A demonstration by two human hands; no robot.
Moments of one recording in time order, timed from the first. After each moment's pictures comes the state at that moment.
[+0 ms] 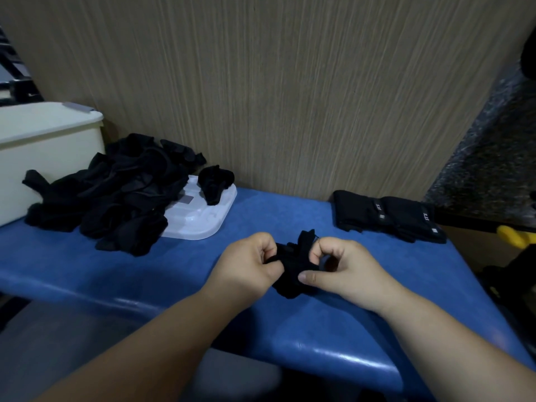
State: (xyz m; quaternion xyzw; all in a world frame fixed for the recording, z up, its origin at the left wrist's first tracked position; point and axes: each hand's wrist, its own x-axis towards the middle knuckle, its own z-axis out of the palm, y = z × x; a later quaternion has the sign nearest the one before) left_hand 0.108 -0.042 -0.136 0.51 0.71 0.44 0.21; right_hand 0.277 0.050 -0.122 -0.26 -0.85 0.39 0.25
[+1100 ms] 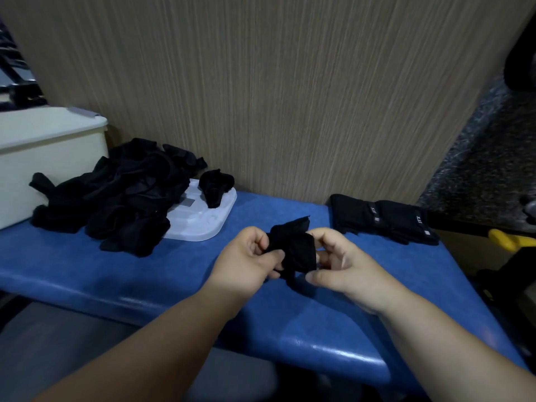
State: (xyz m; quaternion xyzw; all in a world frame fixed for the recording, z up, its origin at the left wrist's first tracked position) left_hand 0.120 -0.051 -0.120 0.39 0.62 0.58 0.36; right_hand 0.280 0.042 -0.119 -0.18 -0.73 0.62 0.24
